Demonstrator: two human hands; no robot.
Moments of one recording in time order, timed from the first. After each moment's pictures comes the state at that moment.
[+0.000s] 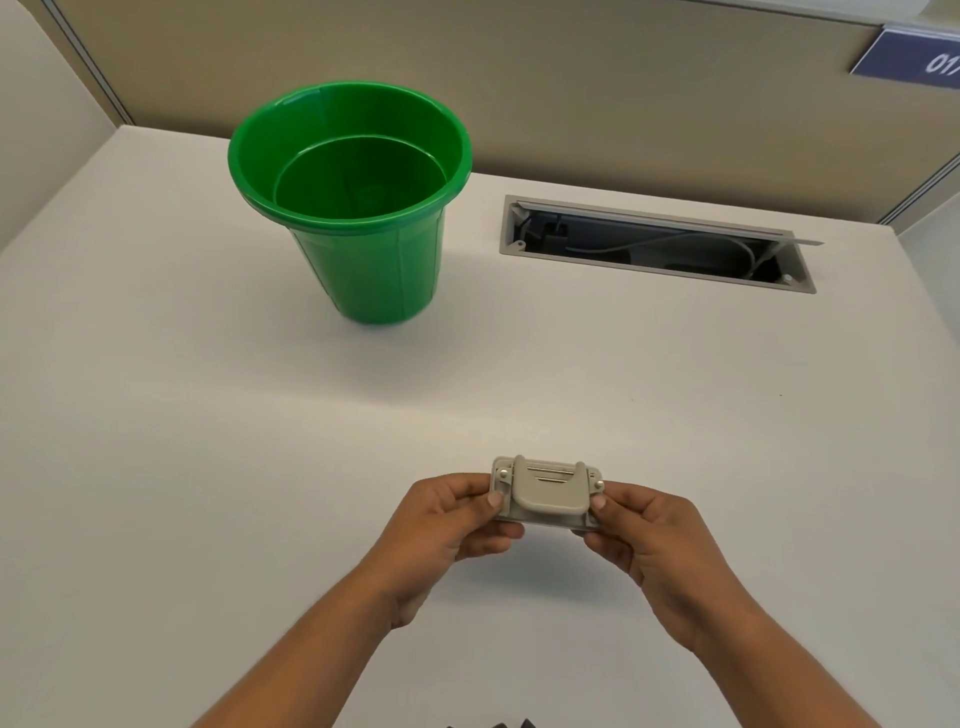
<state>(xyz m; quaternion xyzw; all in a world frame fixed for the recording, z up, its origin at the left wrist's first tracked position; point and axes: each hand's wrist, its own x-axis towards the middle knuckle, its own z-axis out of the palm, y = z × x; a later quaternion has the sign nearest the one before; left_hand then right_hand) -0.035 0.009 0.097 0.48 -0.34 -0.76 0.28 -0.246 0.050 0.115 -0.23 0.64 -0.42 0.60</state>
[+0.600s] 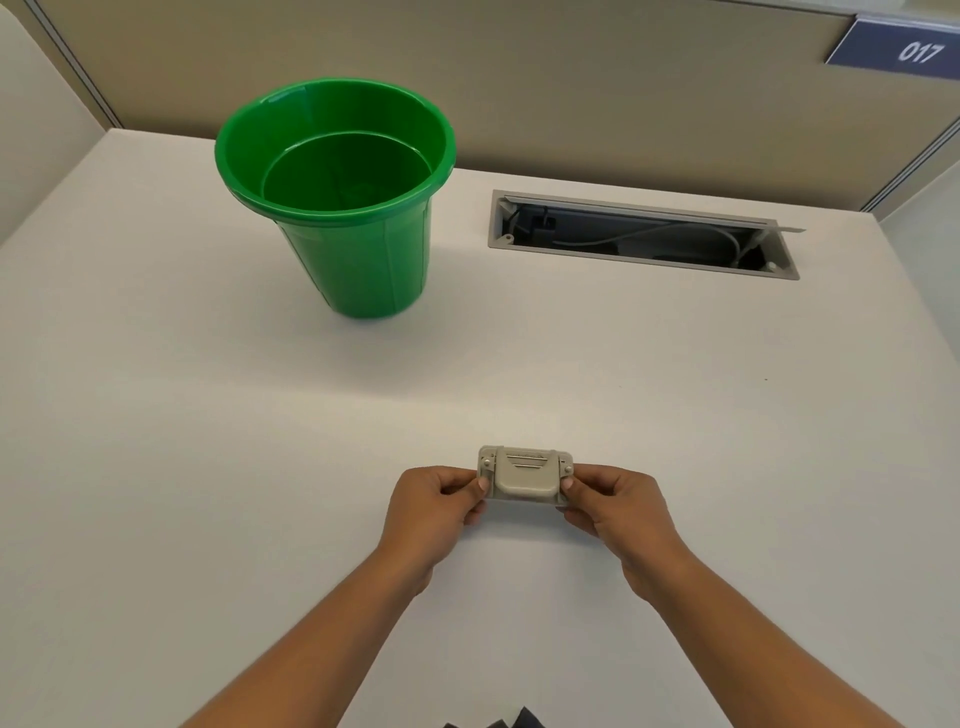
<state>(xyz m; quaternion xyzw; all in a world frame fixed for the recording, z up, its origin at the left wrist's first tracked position) -0.050 0.004 0.055 0.63 -0.40 -0.60 0.28 -0.245 0.038 0.075 -0.25 0.70 -0.40 0.54</state>
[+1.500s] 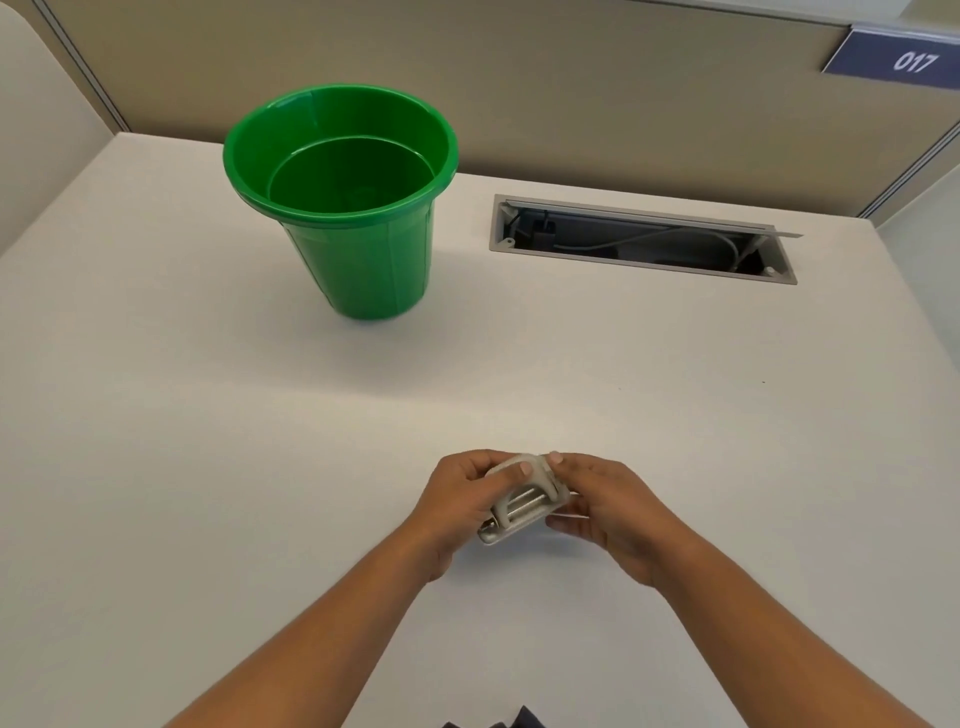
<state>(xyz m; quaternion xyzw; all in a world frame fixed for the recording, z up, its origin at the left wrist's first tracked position) -0.069 -0.001 0.070 0.52 -0.41 -0.70 0.27 -0.243 0.027 0.096 -0.28 0.63 -0.31 0.66</state>
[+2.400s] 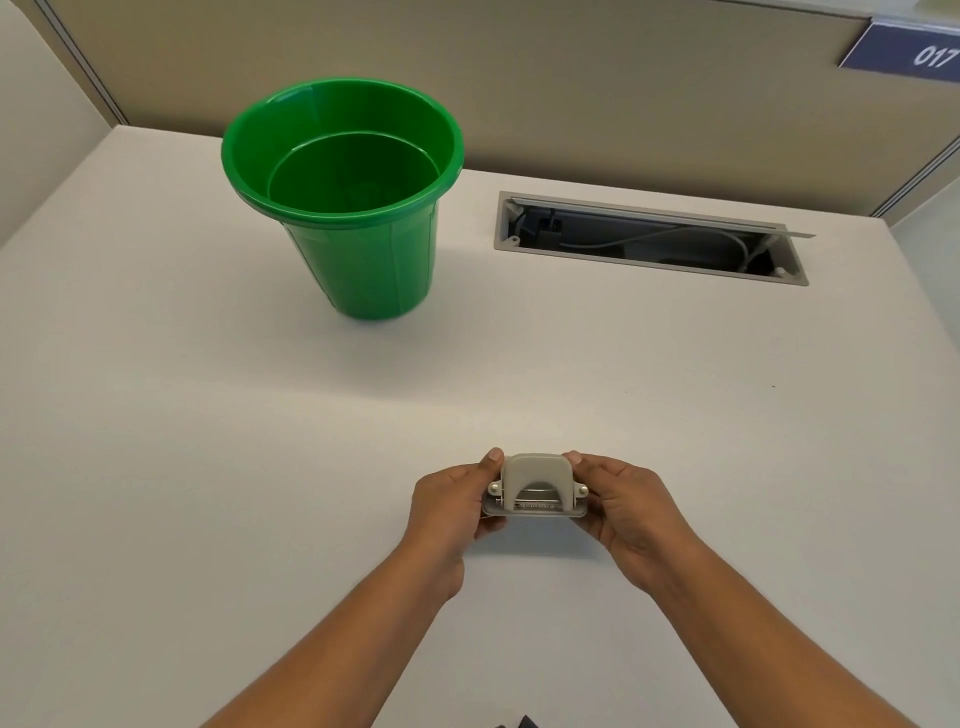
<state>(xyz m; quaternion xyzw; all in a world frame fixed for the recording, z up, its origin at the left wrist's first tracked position) -0.074 -0.002 0.069 0.61 -0.22 -0.68 0.33 -0.242 0.020 0.087 -0.14 0.66 -0.43 0.60</state>
